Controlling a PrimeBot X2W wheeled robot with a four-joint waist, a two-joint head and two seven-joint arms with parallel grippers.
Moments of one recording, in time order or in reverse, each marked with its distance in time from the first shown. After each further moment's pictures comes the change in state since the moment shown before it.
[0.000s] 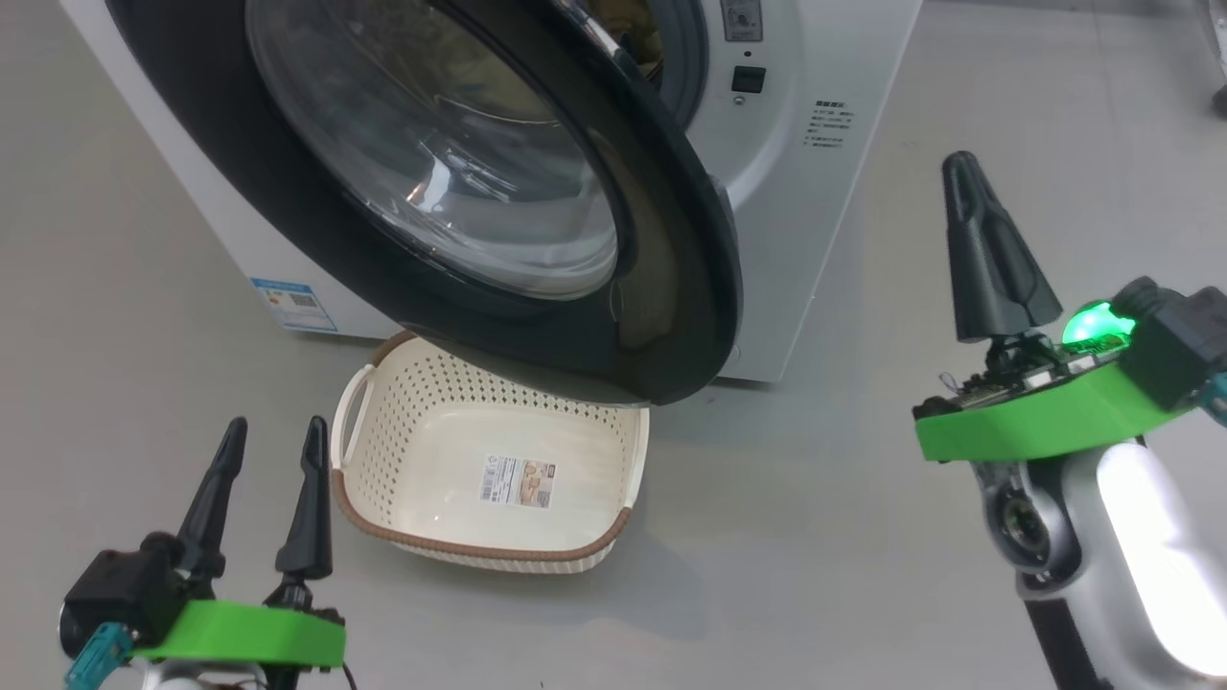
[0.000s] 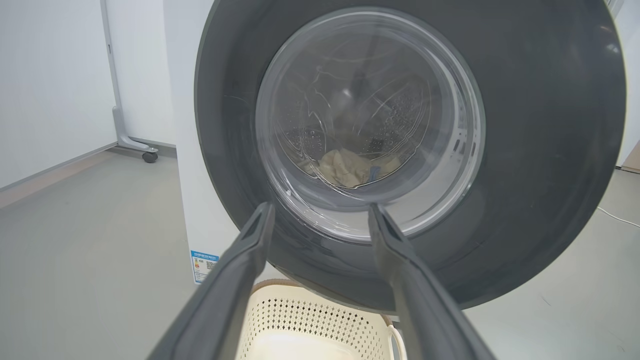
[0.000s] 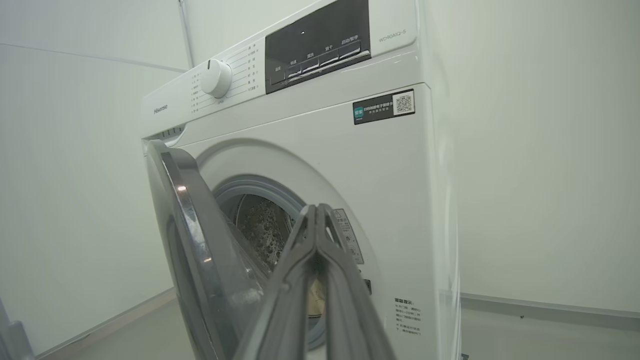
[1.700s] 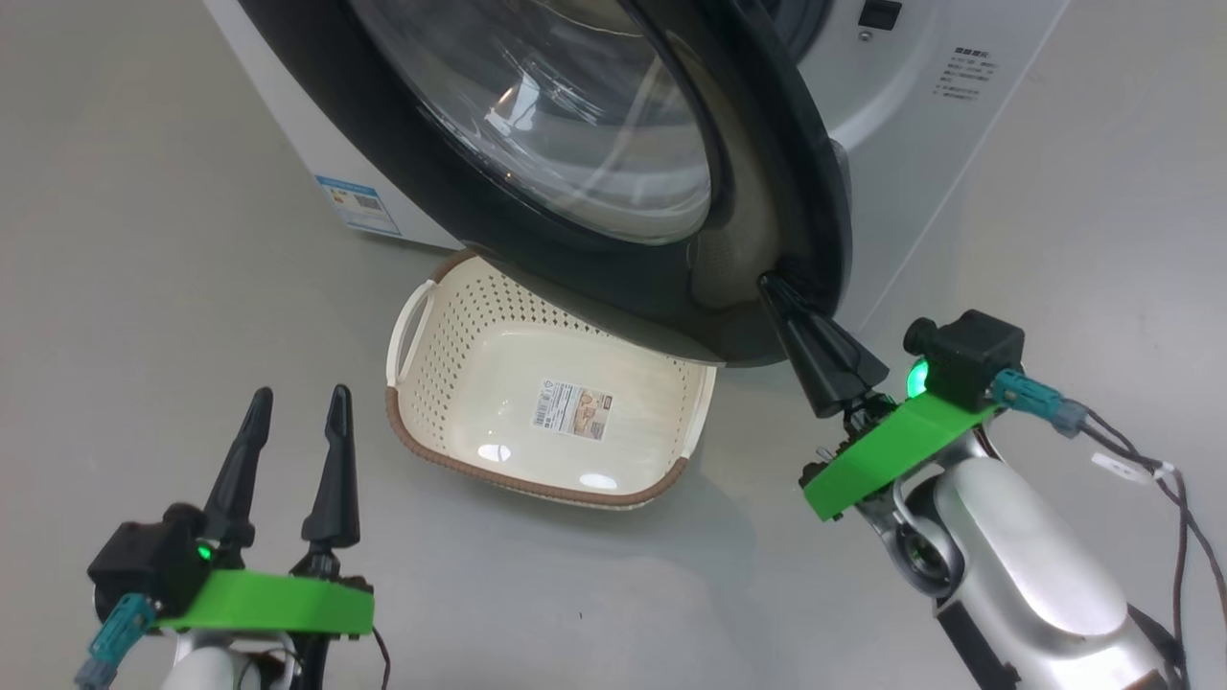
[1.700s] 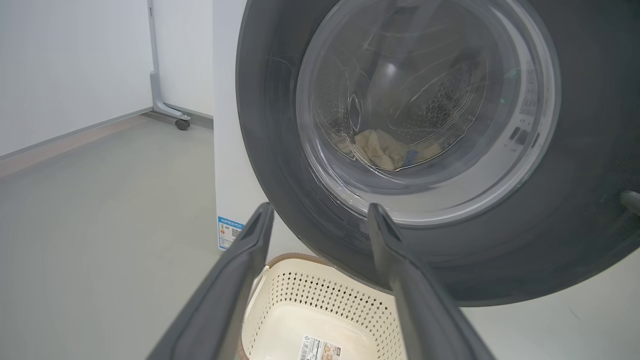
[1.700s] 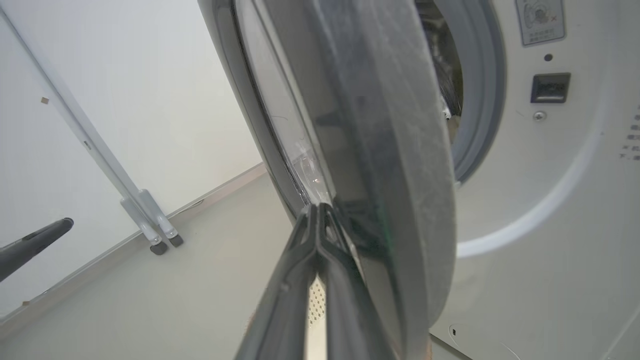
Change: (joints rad) left arm -0.042 -0.058 -0.007 0.009 -0.011 0.000 0.000; right arm -0.106 0.029 0.259 0.336 0.044 0.000 0.000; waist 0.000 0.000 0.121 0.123
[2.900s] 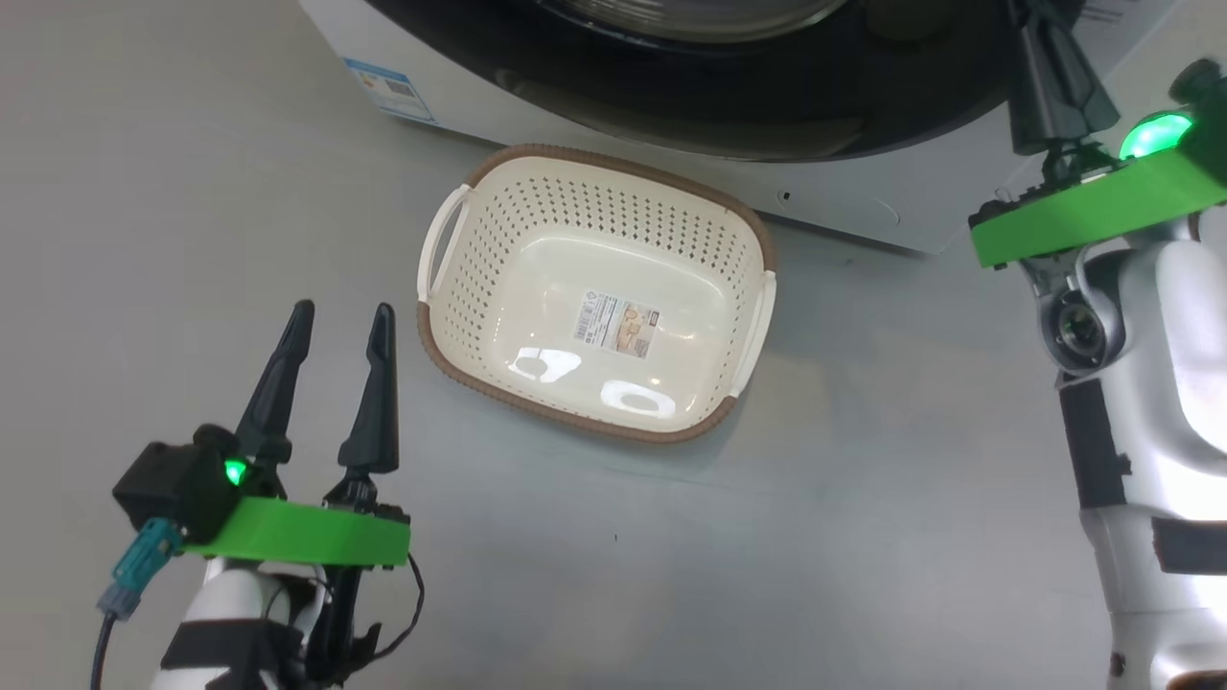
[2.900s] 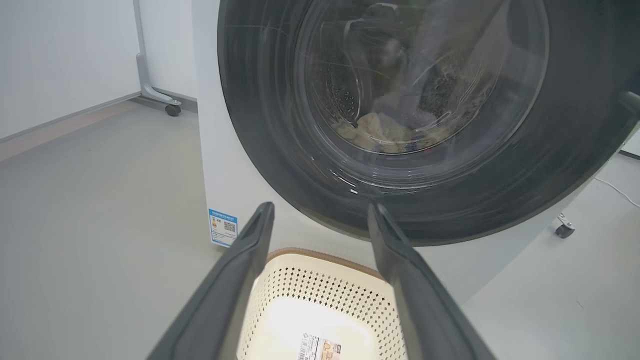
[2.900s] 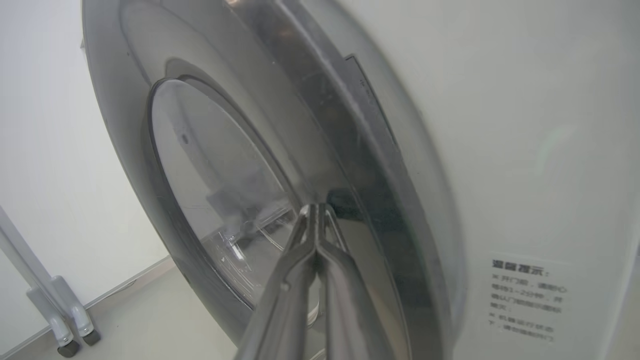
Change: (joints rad) left arm -0.138 0.000 -0.081 -0.005 -0.027 0.000 0.000; right arm -0.275 0.029 -0.398 0.046 -0.131 0.000 0.000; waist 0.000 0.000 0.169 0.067
